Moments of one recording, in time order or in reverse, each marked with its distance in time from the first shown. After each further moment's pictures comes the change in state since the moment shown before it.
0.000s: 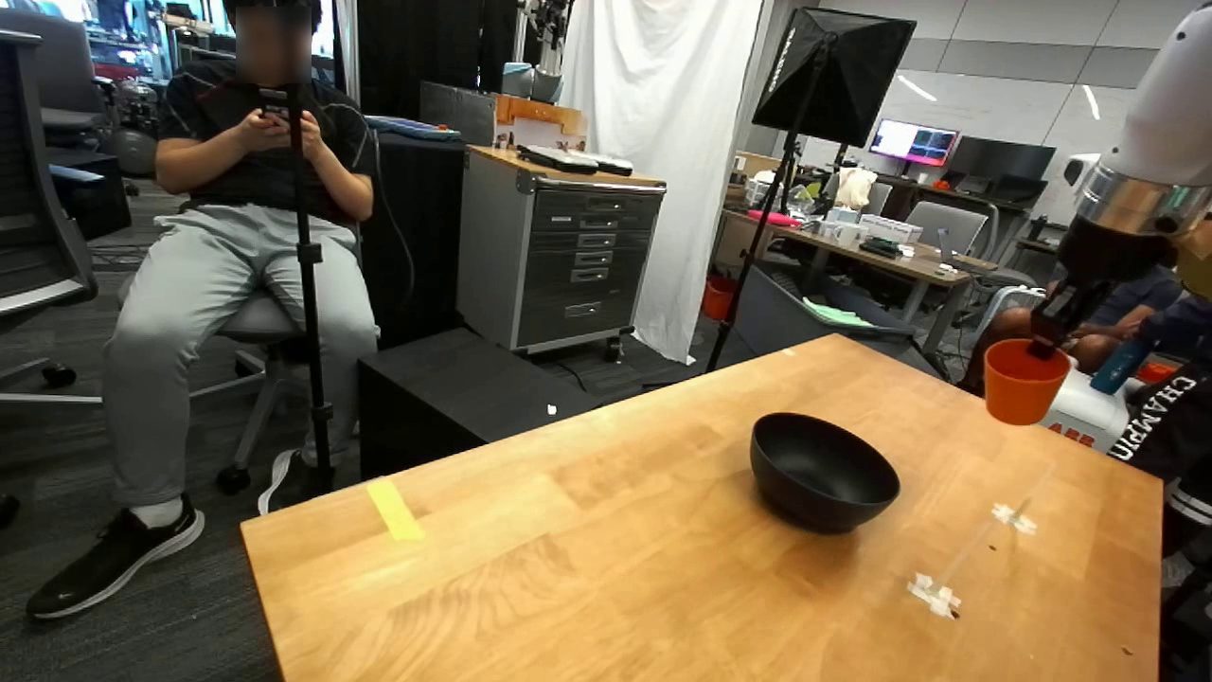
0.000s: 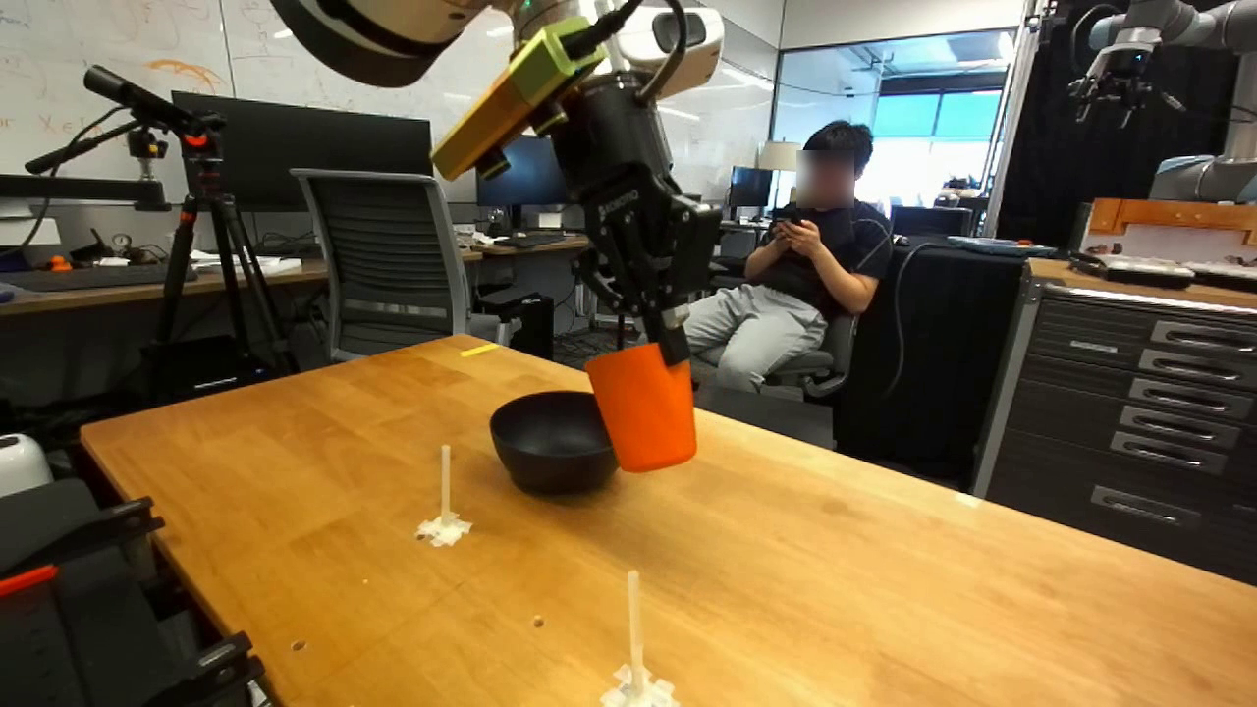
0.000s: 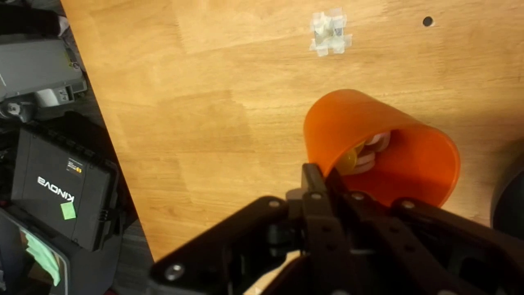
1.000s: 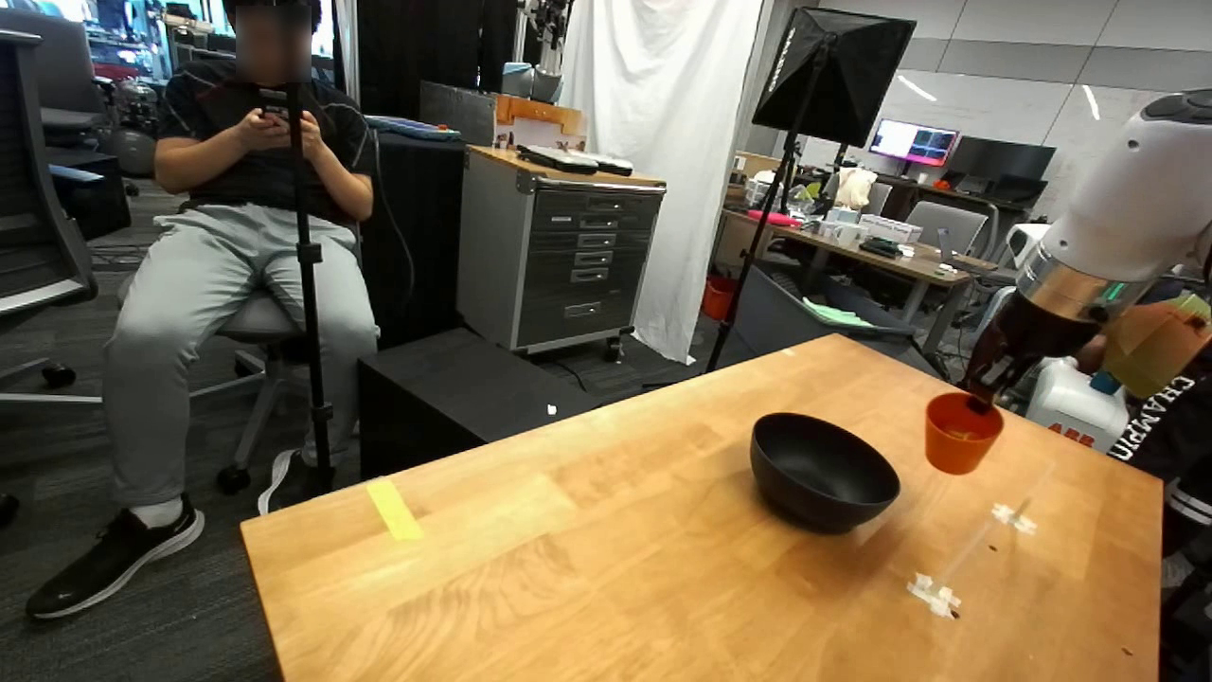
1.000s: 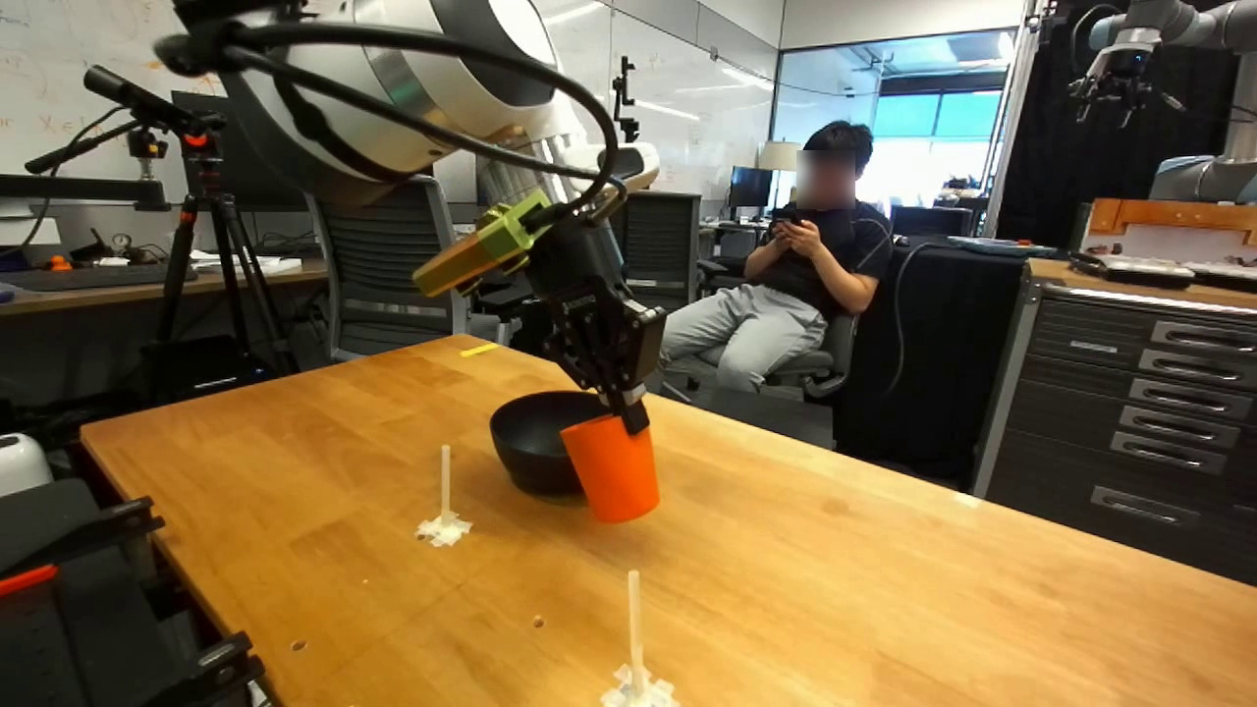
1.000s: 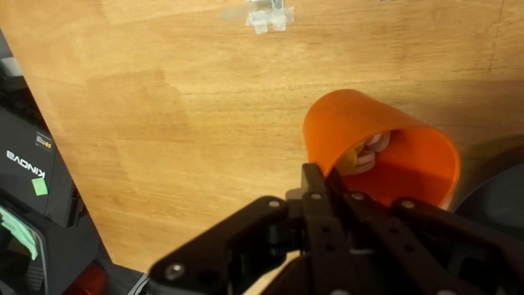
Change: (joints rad) arm 0.043 0.151 0.000 -0.049 -0.233 0.226 0.286
